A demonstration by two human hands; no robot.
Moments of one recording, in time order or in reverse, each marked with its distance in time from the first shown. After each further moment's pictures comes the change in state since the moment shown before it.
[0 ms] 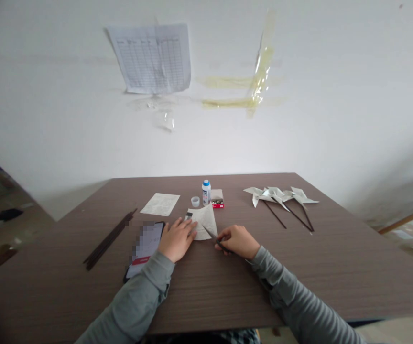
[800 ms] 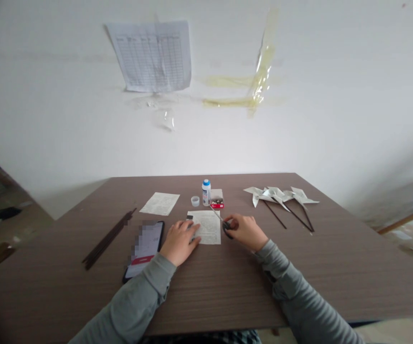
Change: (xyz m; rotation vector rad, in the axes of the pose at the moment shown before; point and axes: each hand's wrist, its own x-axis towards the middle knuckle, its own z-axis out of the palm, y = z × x) left_hand -0.007 0.019 -0.010 0.305 -0.212 0.055; right_hand 0.003 -0.003 -0.032 -0.377 0.227 -0.101
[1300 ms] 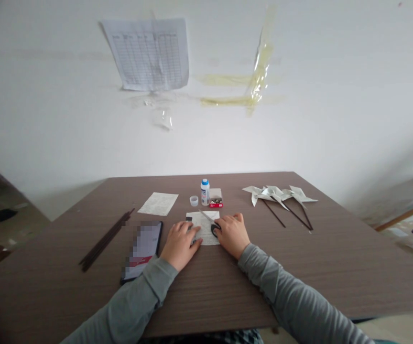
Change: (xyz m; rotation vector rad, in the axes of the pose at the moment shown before) left_hand 0.001 -0.002 0.027 0.036 0.126 0.059; right_hand 0.005 -0.009 0.058 -0.502 0.191 -0.235
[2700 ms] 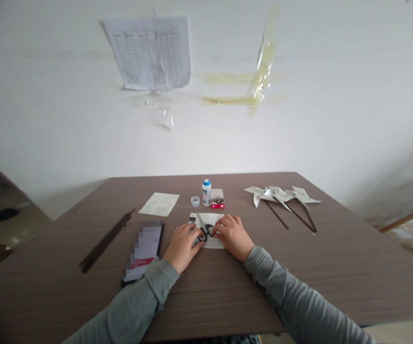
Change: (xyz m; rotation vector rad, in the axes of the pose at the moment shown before) left_hand 0.004 0.004 -0.010 -0.139 -0.037 -0.022; right_hand -0.001 0.003 -0.008 0.190 -0.061 -0.158
